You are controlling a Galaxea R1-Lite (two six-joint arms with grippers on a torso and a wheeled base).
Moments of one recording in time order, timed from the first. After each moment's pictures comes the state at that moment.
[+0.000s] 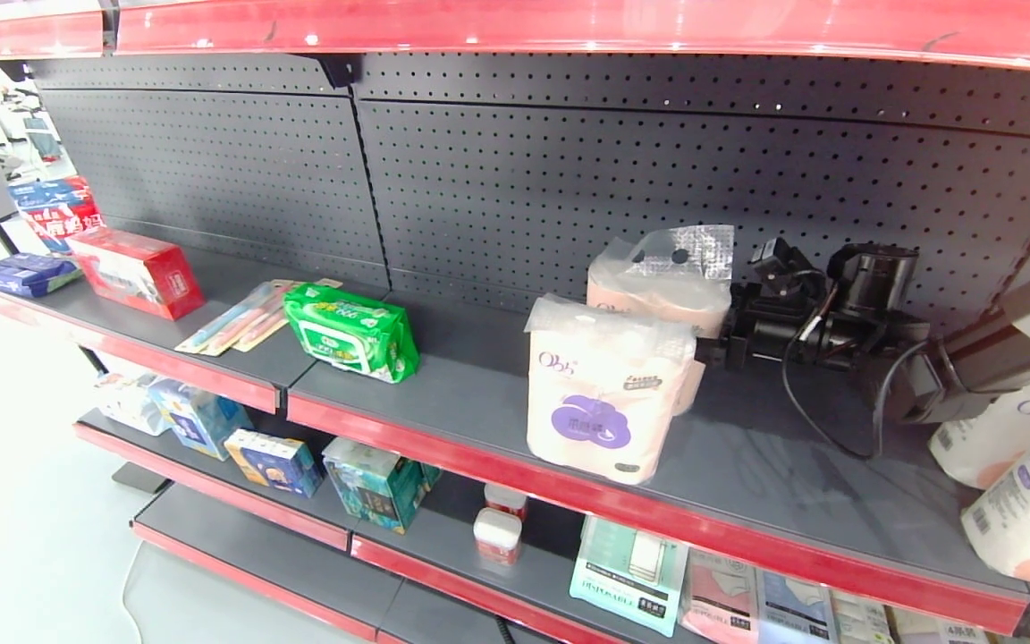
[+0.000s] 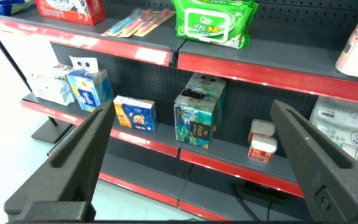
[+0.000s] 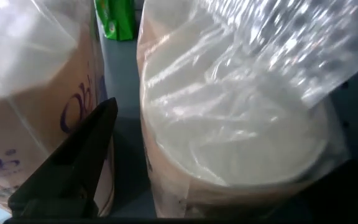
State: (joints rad) left arm 0.01 0.00 0.00 0.00 0.02 0.01; right arm 0.06 2.16 -1.12 -0.88 0.91 -0.32
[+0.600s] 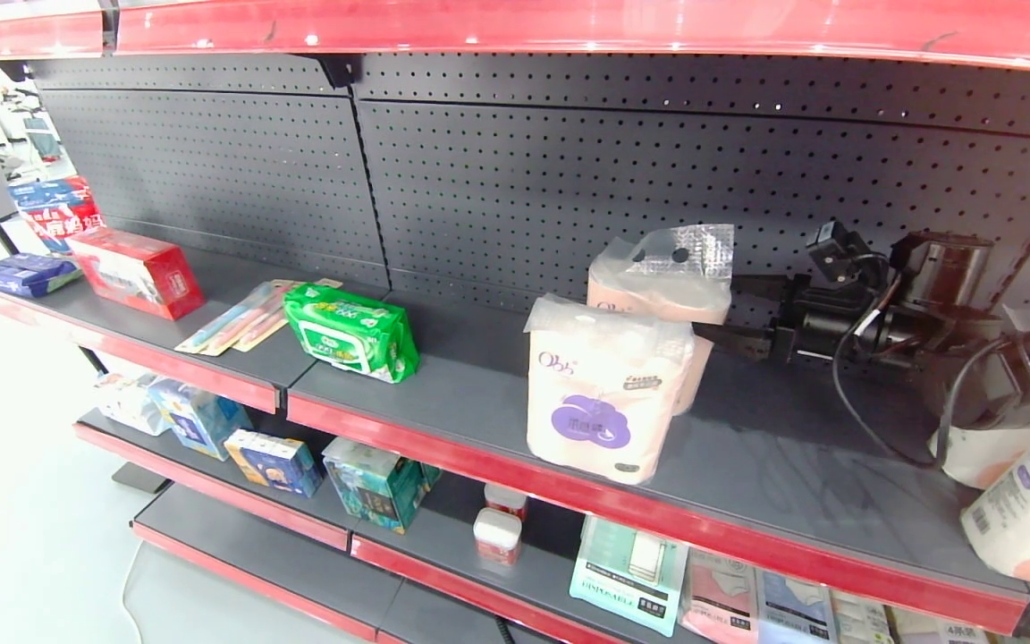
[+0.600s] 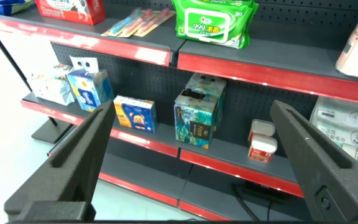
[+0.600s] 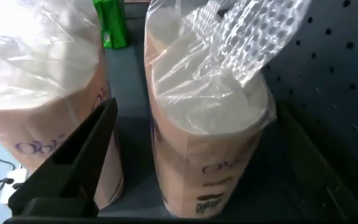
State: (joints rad) left arm 0.01 0.00 0.00 0.00 0.02 0.01; right arm 0.00 2.02 -1.00 -0.88 0.91 -0.29
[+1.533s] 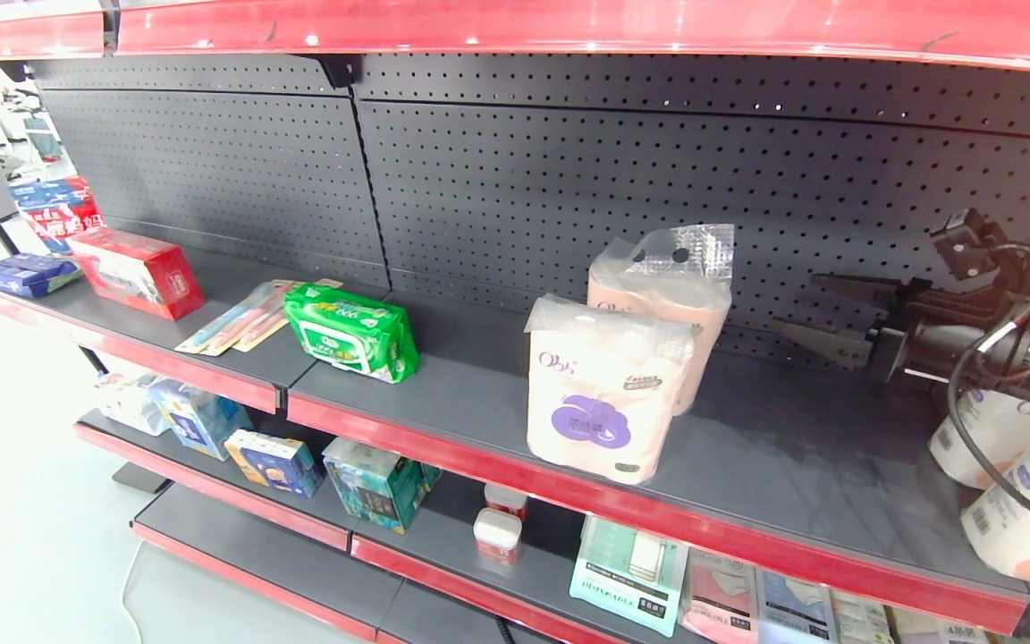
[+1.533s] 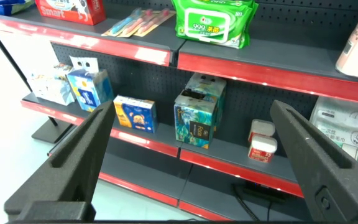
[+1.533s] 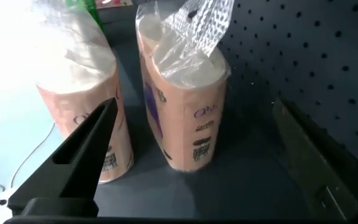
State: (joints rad) left arm 0.01 0.00 0.00 0.00 0.02 0.01; right arm -0.11 1.72 -0.72 -0.88 0.80 -0.21
